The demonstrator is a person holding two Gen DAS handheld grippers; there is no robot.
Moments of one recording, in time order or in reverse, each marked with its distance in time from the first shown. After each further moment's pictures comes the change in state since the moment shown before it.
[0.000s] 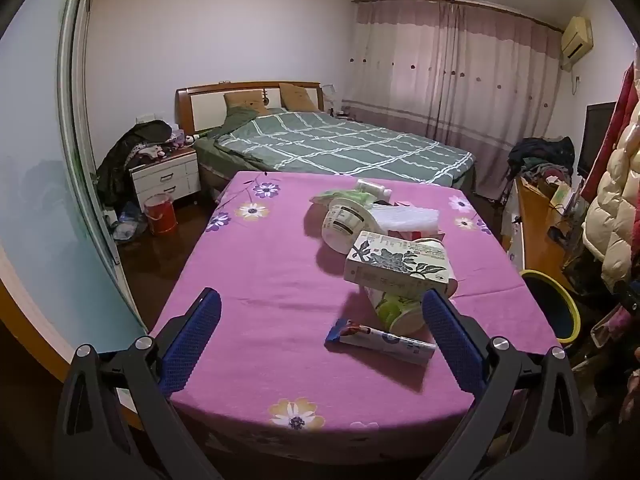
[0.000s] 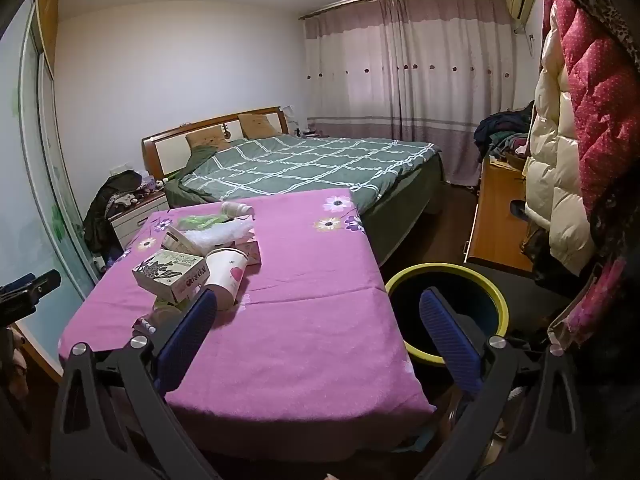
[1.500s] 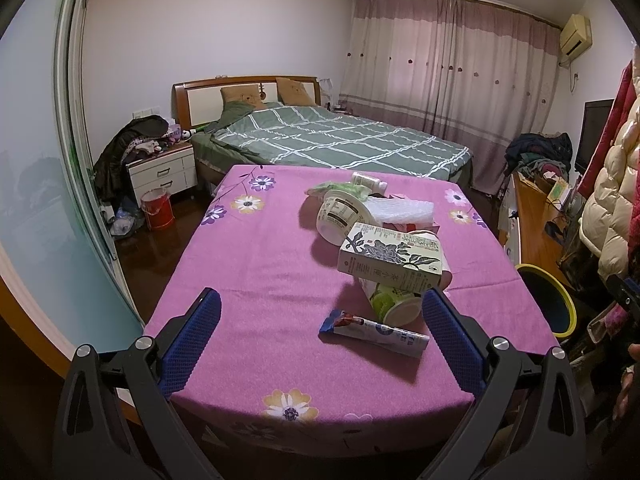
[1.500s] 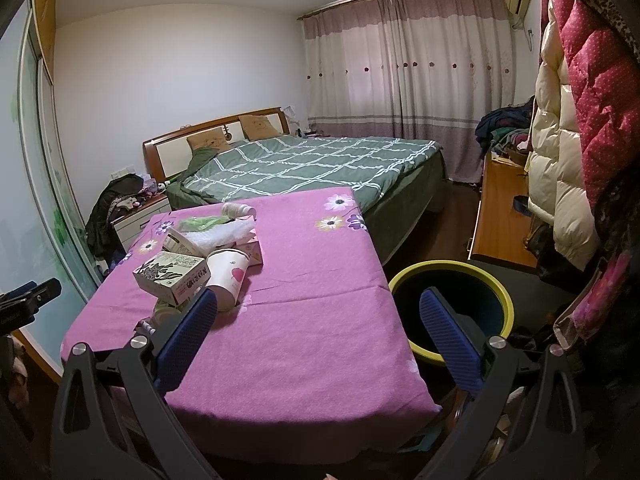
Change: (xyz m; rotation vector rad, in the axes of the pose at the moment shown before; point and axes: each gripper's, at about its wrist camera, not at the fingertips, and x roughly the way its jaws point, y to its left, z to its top) left arm -0.001 -0.003 -0.003 -0.001 0.021 -0.020; right arm 0.006 -0.004 -0.001 0.026 -0.004 0.015
